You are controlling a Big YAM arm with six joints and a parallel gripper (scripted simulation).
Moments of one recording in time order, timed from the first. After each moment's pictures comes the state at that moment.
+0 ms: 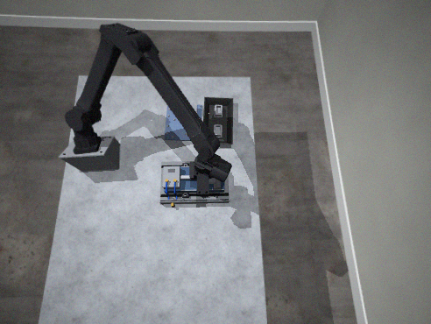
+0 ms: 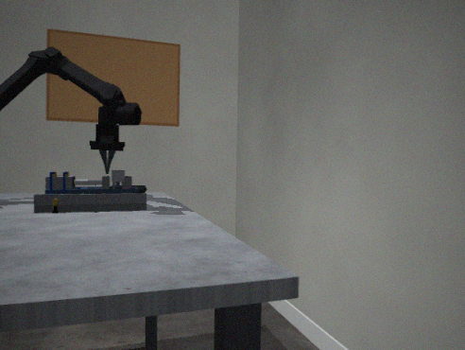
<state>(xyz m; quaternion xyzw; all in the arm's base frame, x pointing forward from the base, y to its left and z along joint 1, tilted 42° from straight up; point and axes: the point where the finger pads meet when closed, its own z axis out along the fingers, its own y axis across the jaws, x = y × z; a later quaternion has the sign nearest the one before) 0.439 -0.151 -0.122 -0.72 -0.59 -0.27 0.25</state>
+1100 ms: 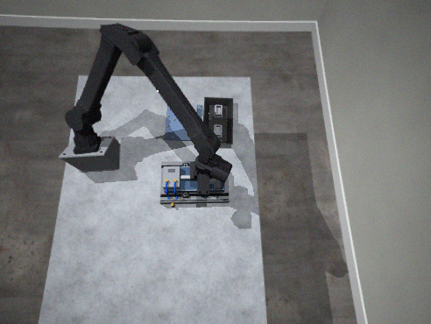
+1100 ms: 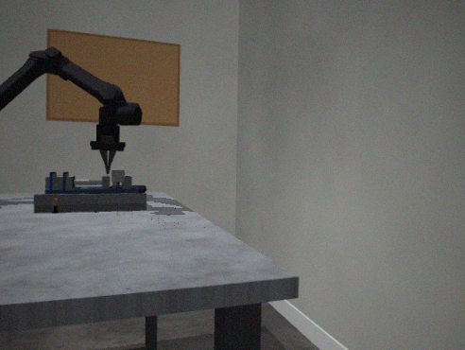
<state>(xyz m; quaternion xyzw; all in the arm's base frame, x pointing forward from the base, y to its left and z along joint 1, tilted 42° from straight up) 0.440 -0.151 -0.123 -0.72 -0.59 -0.27 0.25</state>
